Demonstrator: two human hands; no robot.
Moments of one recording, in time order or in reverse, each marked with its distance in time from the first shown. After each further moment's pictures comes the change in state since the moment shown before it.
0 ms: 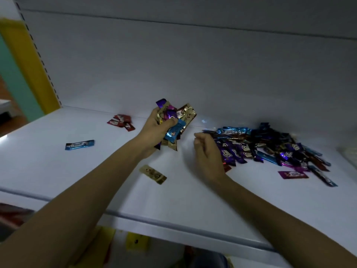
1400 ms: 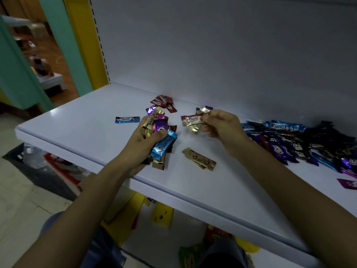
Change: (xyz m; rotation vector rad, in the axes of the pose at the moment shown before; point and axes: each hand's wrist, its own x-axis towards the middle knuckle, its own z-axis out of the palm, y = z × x) left_hand -0.096 -0.029 -0.112 -0.105 0.111 -0.001; right_hand 0.031 -0.067 0.049 0.374 -0.355 0.368
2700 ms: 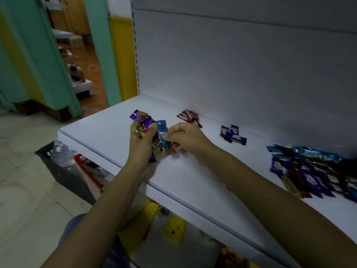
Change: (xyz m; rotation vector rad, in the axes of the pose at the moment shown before) left_hand 0.008 0.016 -0.039 -0.245 0.465 0.181; right_hand 0.008 -0.026 0.127 -0.242 -0.377 -0.006
